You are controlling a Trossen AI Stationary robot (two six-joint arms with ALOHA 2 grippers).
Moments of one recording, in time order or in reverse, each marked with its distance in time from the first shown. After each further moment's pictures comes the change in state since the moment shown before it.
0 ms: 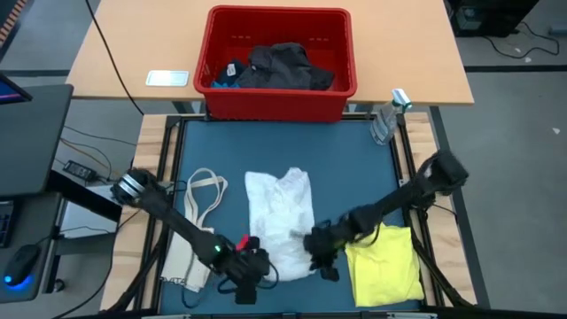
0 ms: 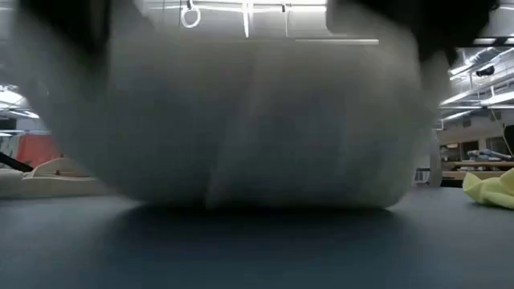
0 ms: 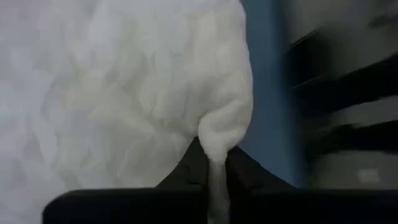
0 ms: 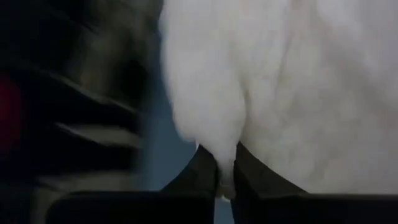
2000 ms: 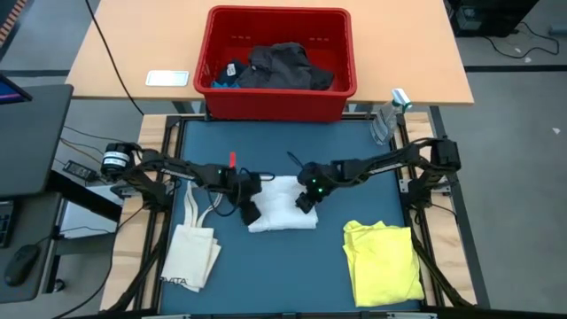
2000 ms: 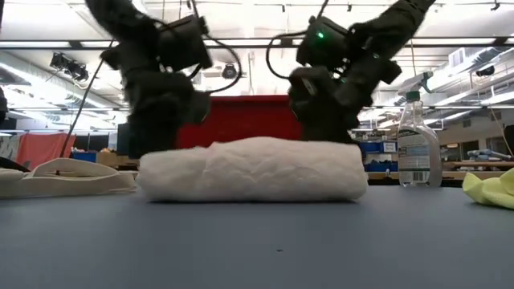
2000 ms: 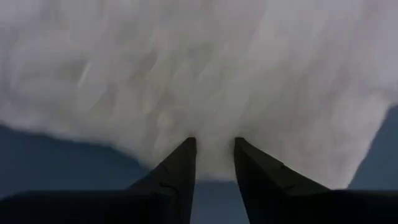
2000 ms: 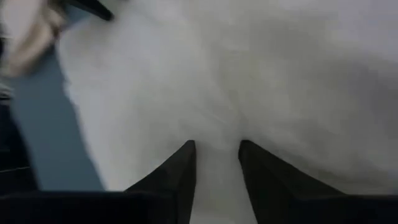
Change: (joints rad) left arm 0.635 -0.225 -0.478 0.072 0.342 0.007; right arm -0.479 0.012 -0.092 -0.082 0.037 0.117
